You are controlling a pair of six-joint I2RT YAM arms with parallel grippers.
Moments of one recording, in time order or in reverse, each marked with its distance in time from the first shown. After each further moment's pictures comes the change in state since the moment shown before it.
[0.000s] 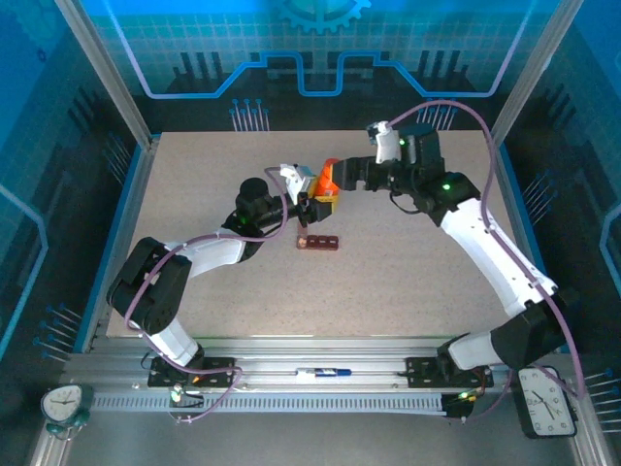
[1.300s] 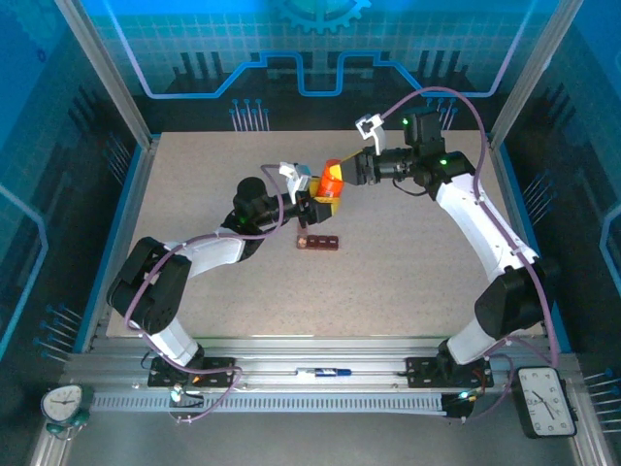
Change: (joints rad) left arm 0.005 0.000 0.005 0.049 0.108 -0.107; right arm -0.097 0.186 0.133 -0.051 -0.459 -0.256
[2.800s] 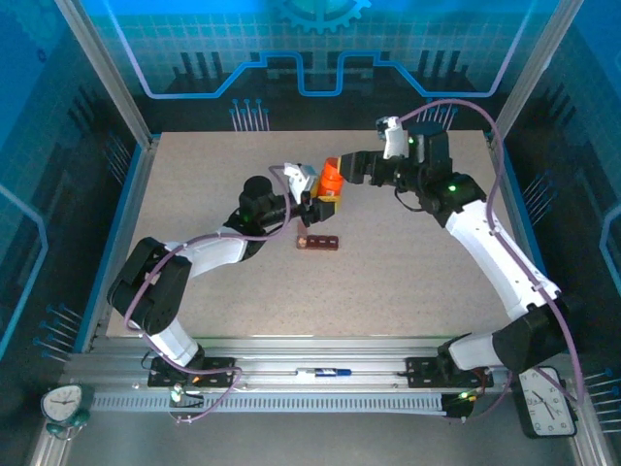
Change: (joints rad) left arm -0.015 0.001 0.022 -0.100 -0.103 0.098; right arm 0.068 -0.198 -0.144 0.103 0.454 0.277
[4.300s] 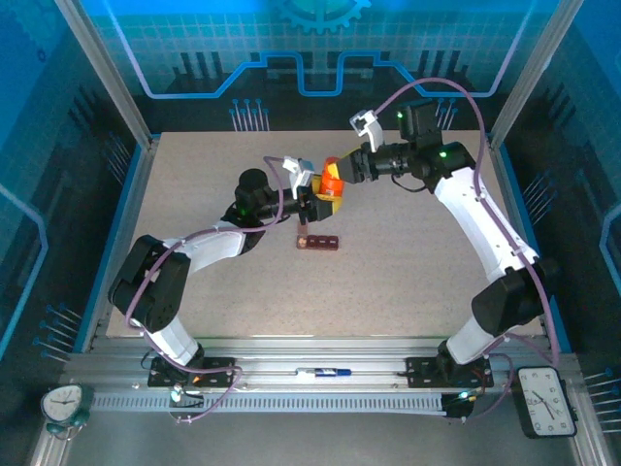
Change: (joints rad) left arm 0.027 0.013 0.047 0.007 0.201 -0.121; right arm -0.021 0.219 0.274 -0.269 -0.309 -0.392
